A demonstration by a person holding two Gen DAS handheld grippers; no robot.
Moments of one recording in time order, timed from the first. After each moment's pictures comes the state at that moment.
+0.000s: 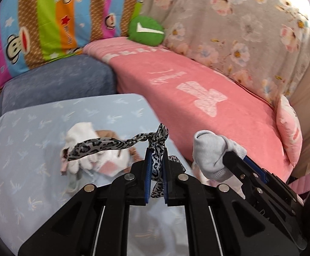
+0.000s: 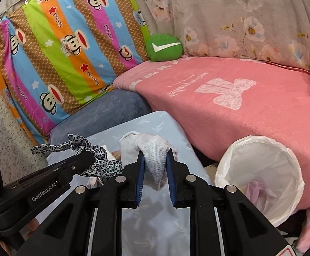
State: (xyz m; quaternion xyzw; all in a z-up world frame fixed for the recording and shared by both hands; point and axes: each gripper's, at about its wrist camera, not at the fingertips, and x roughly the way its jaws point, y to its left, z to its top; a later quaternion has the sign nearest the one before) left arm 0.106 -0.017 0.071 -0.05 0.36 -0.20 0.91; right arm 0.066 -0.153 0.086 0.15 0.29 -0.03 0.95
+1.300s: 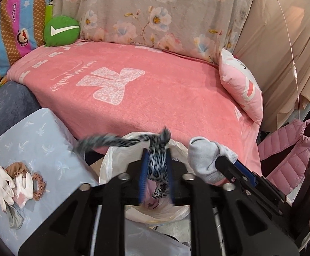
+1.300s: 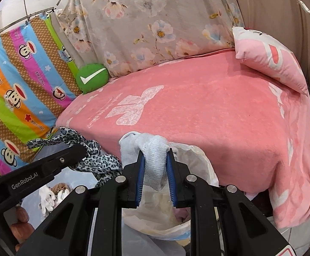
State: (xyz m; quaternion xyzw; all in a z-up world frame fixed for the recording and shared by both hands) left arm 0.085 -0.204 0.076 0.05 0.38 -0.38 0.84; right arm -0.013 -0.335 0.059 0.25 0.25 -0.20 0.91
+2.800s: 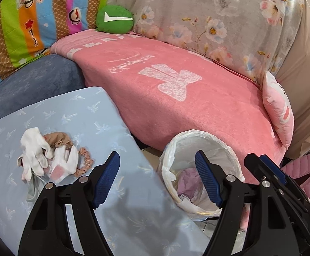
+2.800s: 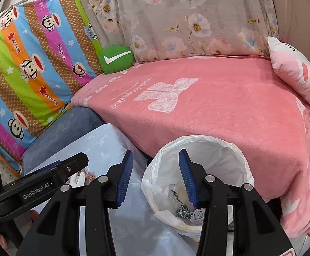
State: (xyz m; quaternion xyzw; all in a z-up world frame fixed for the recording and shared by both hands) left arm 0.115 -0.105 0.060 -0.02 0.39 -0.26 0.88; right arm 0.034 -0.253 0.070 0.18 0.29 -0.14 0.93
